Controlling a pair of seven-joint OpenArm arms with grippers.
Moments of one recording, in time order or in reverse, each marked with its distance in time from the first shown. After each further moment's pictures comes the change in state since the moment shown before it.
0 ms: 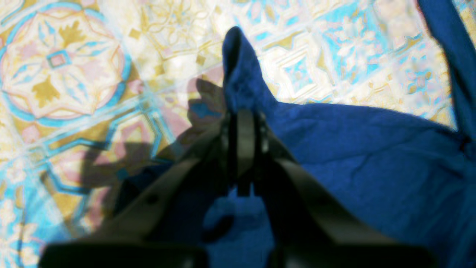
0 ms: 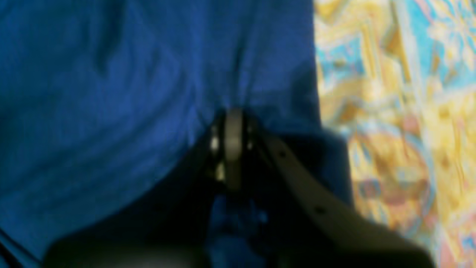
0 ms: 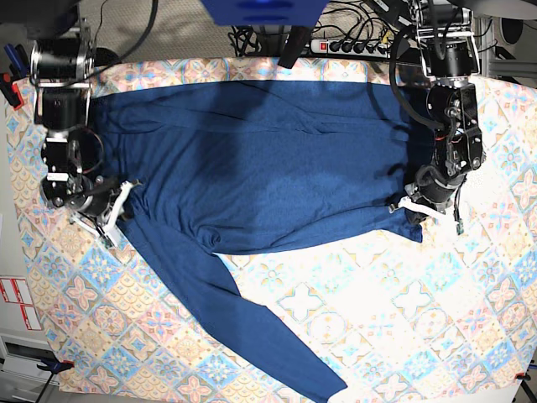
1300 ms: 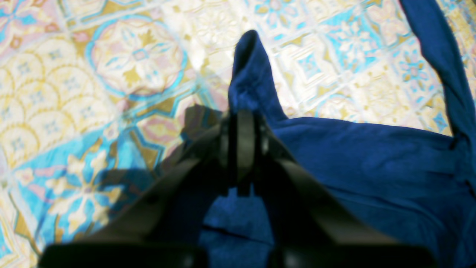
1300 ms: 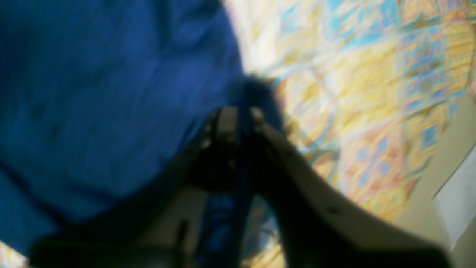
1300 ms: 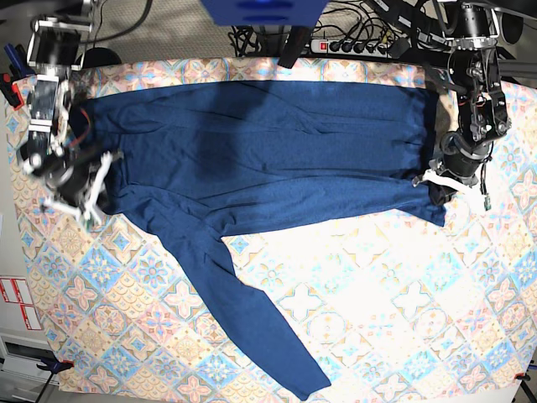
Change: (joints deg) left arm 12.3 -4.5 -4.5 14.0 -3.4 0.1 0.3; right arm -14.9 -0.8 11.8 32.4 0.8 0.5 -13.4
